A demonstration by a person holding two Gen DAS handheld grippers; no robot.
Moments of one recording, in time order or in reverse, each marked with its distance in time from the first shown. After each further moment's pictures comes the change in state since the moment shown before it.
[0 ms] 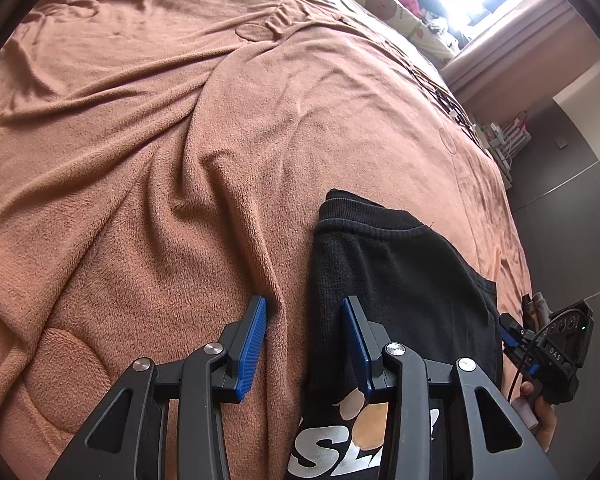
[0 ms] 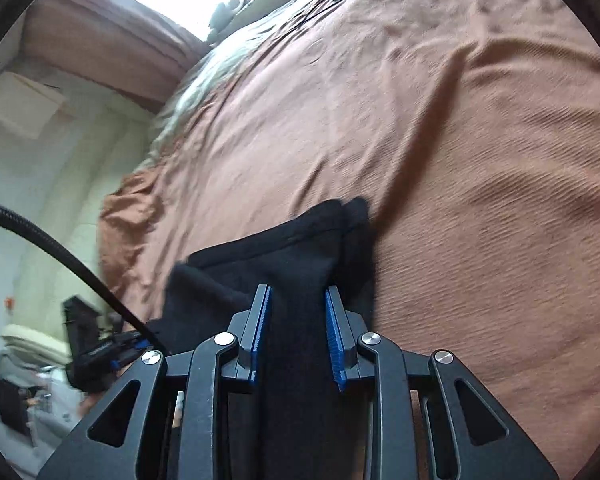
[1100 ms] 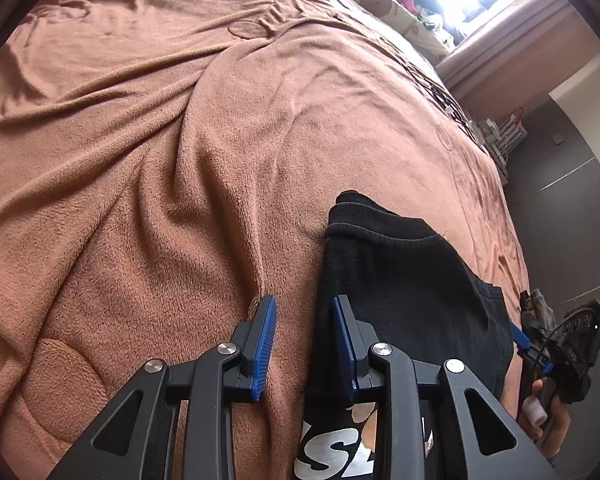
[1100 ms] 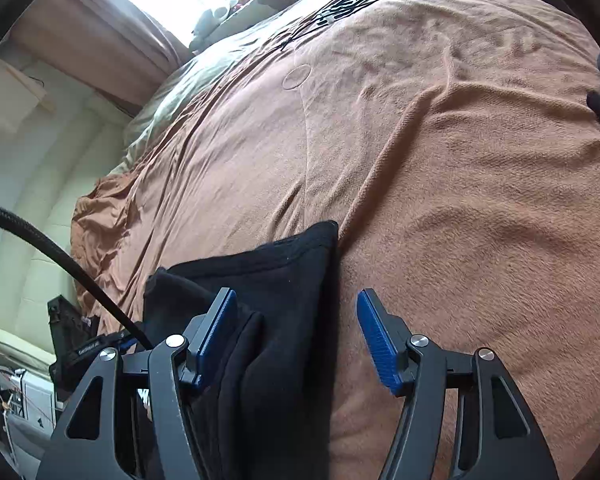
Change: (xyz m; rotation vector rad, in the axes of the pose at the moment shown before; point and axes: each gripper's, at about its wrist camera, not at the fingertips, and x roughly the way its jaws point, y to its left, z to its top) left arm 0.006 -0.002 0.004 0.015 0.010 -0.009; right arm -0.037 0.019 0.001 -0.035 -0.049 -0.167
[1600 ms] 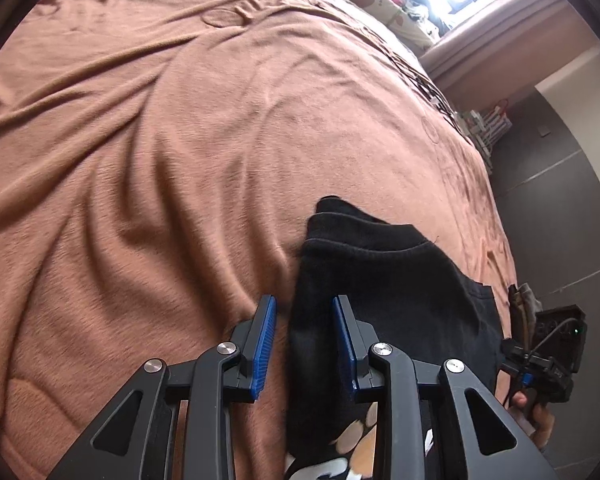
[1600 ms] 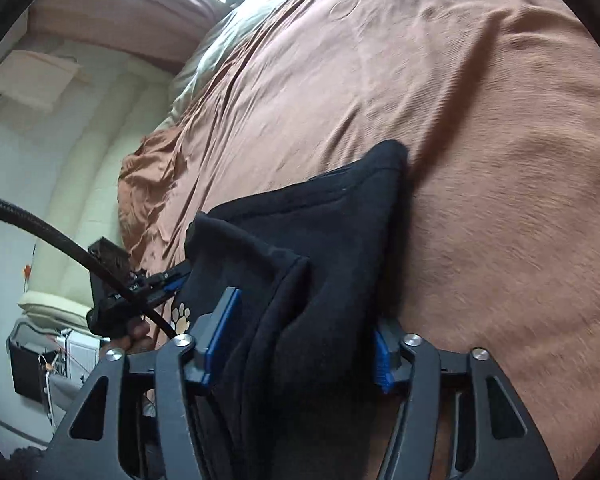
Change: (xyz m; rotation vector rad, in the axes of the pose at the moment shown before) left arm 0.023 -0.008 0.014 0.030 0.040 -0.081; right arm 0.052 -0.012 0.002 -0.016 0.190 0.208
